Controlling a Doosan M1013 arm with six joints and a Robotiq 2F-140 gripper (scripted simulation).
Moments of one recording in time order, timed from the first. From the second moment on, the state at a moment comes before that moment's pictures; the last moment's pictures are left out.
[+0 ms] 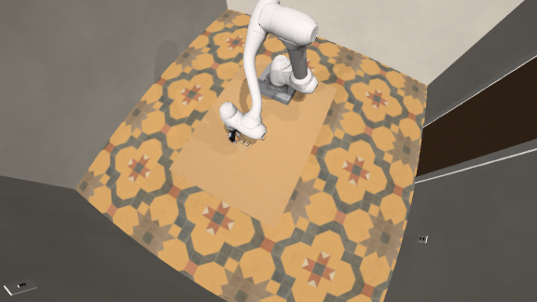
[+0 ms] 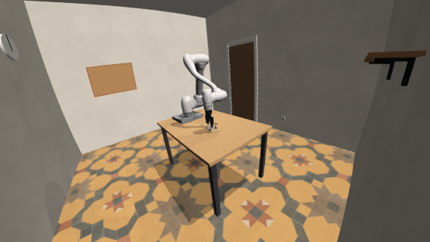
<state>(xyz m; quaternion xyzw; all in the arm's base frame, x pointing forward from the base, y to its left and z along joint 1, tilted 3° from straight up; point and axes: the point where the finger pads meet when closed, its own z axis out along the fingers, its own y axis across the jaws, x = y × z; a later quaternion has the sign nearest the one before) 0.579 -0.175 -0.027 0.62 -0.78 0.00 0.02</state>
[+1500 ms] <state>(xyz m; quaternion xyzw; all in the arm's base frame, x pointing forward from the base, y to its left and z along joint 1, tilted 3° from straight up) 0.579 -0.175 -0.027 0.62 -0.78 0.00 0.02</state>
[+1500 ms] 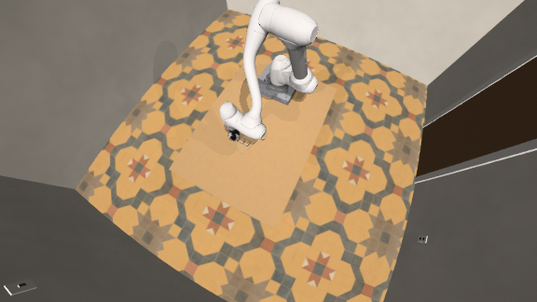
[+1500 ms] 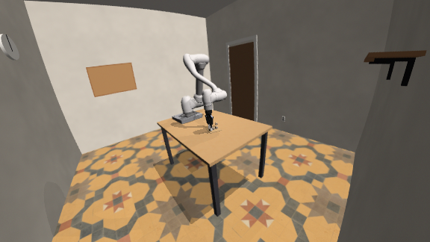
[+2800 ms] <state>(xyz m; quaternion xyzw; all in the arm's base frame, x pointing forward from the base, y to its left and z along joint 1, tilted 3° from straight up) 0.576 -0.175 0.041 0.62 -0.78 0.00 0.03</state>
